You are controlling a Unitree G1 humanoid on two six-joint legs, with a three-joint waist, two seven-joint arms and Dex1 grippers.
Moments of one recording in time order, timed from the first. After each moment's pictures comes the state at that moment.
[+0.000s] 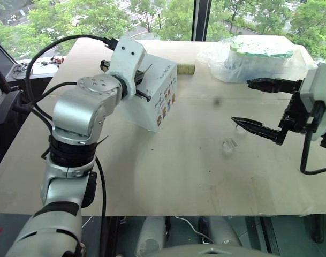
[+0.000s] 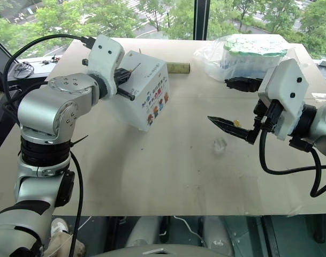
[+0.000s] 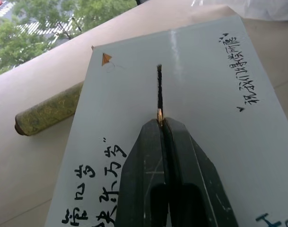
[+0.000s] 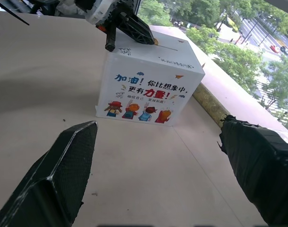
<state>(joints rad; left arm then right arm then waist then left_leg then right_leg) -0.92 0.60 -0.09 -0.28 -0.28 1.26 -0.21 -0.39 -1.01 -0.32 -0.73 0.90 0.80 0.65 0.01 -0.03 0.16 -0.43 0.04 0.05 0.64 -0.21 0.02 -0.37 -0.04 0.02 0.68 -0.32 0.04</state>
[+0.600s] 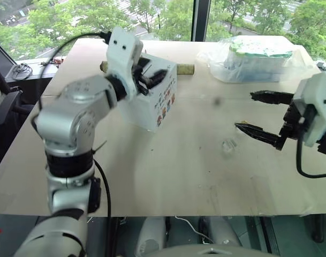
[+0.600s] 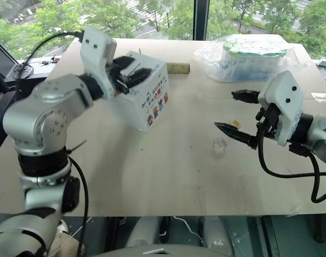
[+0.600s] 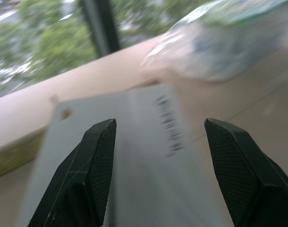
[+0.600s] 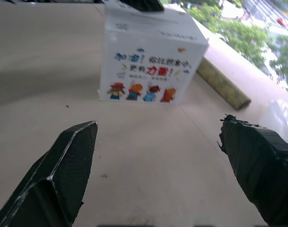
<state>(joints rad) -0.73 0.51 0.15 -0.43 -0.54 1.02 -0.55 -0.30 -1.01 -0.29 -0.66 0.87 0.90 0.57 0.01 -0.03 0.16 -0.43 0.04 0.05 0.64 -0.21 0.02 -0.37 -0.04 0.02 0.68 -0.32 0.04</state>
